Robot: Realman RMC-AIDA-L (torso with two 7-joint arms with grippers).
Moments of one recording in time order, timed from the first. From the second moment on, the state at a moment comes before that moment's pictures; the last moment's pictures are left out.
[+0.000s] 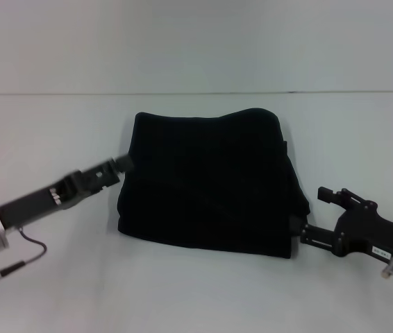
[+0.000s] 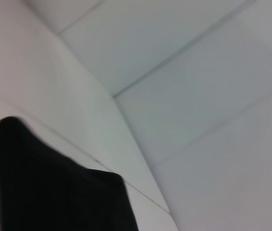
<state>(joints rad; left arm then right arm) -0.46 -2.06 0.56 0.42 1.78 1.48 -1.90 0.48 2.09 -0.49 -0.26 -1.87 -1.26 0.87</state>
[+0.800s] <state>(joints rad) -0.51 -1.99 0.65 0.41 1.97 1.38 -2.51 0.42 2.09 -0.49 -0.27 -1.87 -1.36 0.87</state>
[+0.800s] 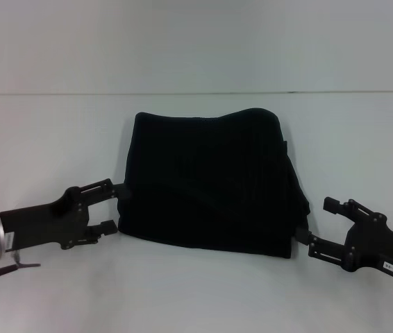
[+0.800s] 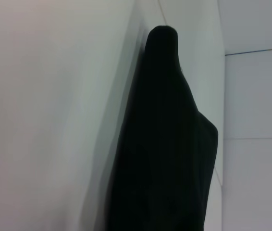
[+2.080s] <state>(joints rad) -0.54 -2.04 0.67 0.41 2.00 1.25 -2.50 0.42 2.09 -0.49 -0.28 -1.87 -1.38 0.88</state>
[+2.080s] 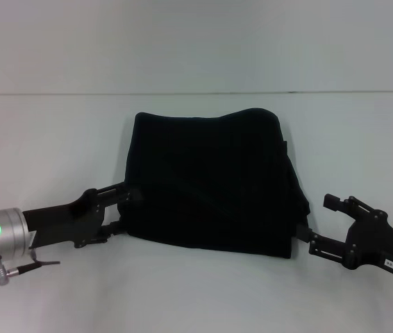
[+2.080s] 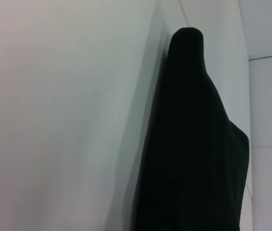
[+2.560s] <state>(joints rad) -0.55 -2.04 0.75 0.43 2.01 1.20 -2.48 0.42 2.09 -0.49 -0.29 -1.87 -1.38 0.88</state>
